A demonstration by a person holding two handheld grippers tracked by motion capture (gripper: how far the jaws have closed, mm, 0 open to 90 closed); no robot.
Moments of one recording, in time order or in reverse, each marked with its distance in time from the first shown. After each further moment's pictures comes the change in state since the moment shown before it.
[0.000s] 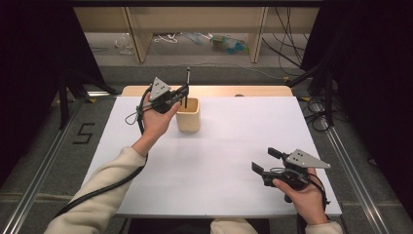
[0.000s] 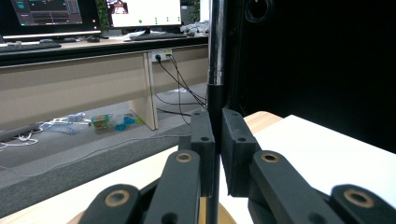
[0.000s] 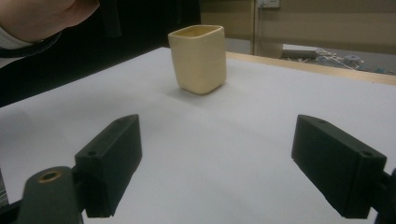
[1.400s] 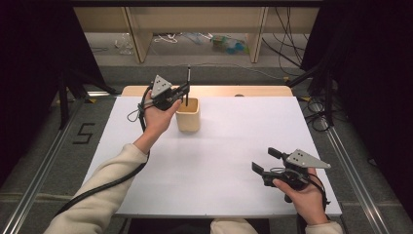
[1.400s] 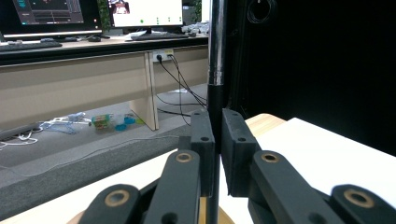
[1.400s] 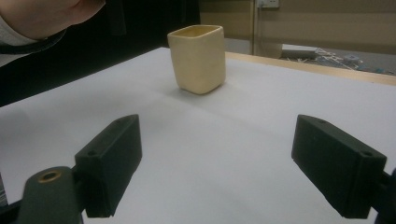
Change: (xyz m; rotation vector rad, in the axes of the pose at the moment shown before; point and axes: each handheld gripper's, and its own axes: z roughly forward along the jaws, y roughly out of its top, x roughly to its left) left arm 0.003 0.002 0.008 0.002 0.003 -0.003; right arm 0.000 0.001 -0.002 0.022 -0.012 -0.003
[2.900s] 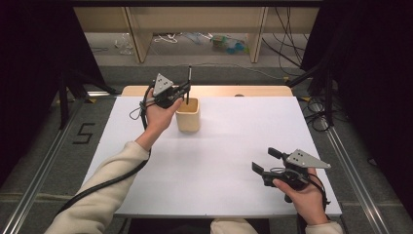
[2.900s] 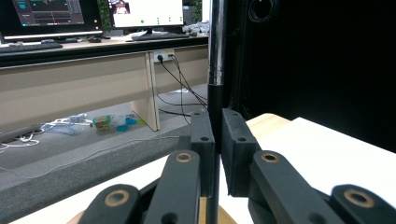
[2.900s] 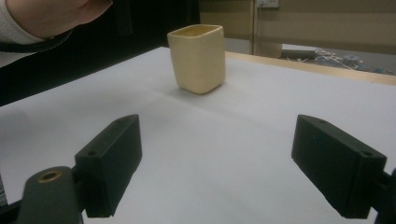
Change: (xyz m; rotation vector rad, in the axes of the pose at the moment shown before) left arm 0.005 -0.002 0.010 -0.004 0.004 0.009; right arm -0.001 0.000 0.000 0.010 -0.014 -0.013
